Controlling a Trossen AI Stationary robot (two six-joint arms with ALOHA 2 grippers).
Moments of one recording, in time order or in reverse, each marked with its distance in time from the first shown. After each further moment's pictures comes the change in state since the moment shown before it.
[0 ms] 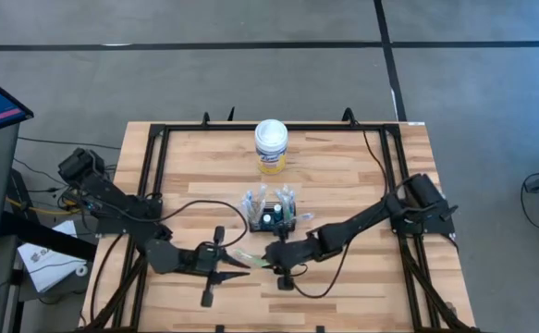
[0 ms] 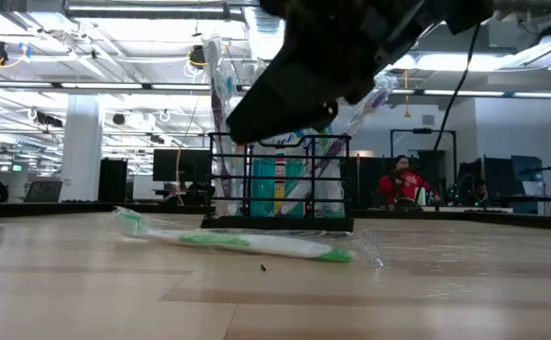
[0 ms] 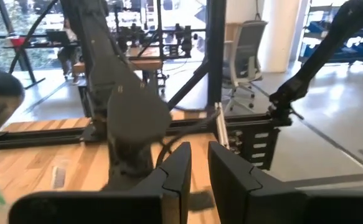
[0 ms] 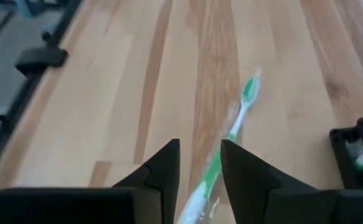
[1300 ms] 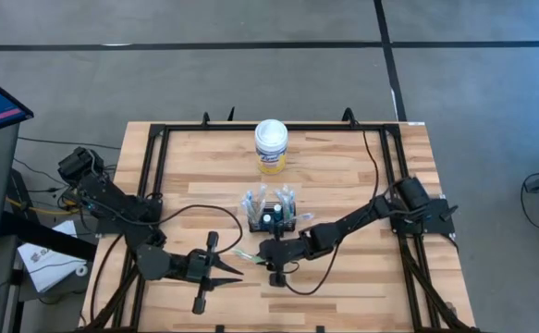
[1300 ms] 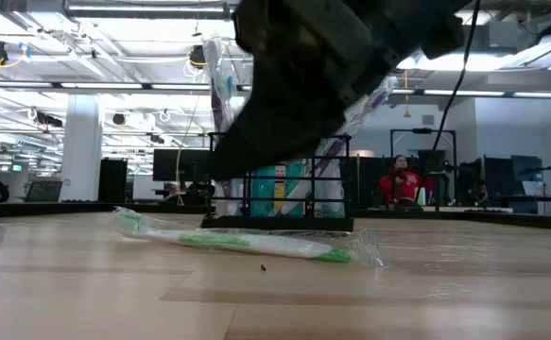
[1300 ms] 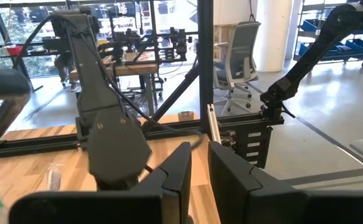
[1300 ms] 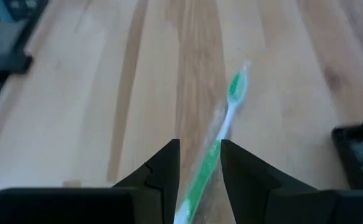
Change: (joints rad) left arm -0.076 -0.019 0.000 -0.009 -0.057 0.034; right arm -0.035 0.100 0.054 0.008 -0.002 0.038
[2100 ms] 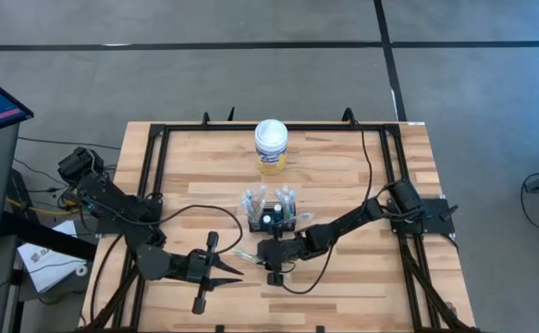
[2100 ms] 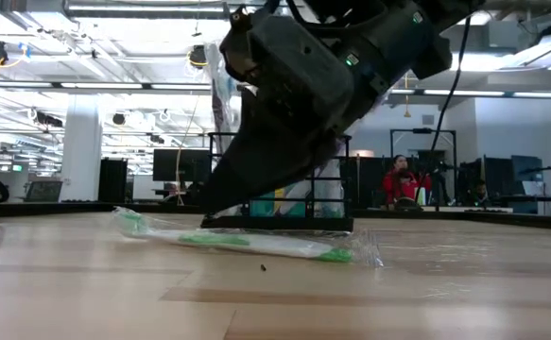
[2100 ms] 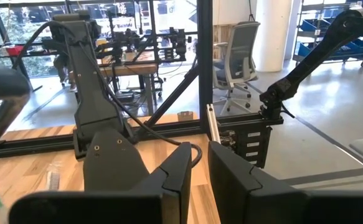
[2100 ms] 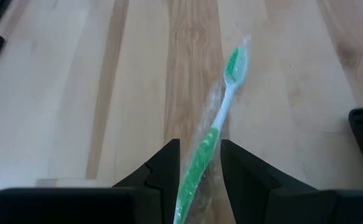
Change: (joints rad) left arm 0.000 0.000 0.000 0.001 0.002 0.000; right arm -0.017 0.061 0.022 0.007 -0.017 0.016
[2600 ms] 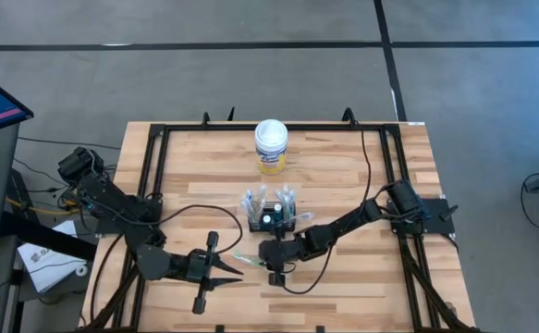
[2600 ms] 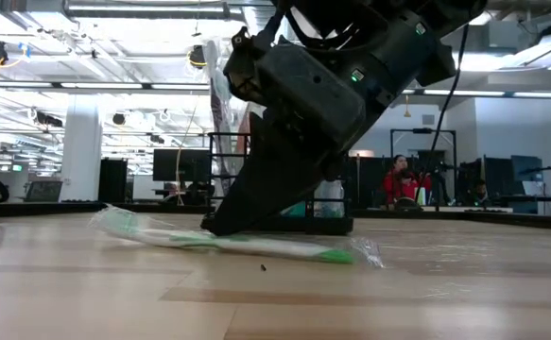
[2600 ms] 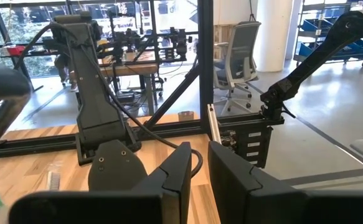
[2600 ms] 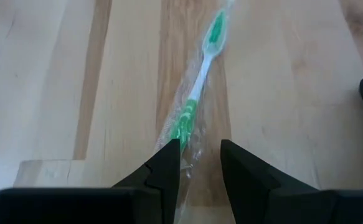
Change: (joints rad) left arm 0.000 0.000 0.000 0.000 -0.003 0.000; right arm 0.000 0.016 0.000 -0.050 -0.006 0.026
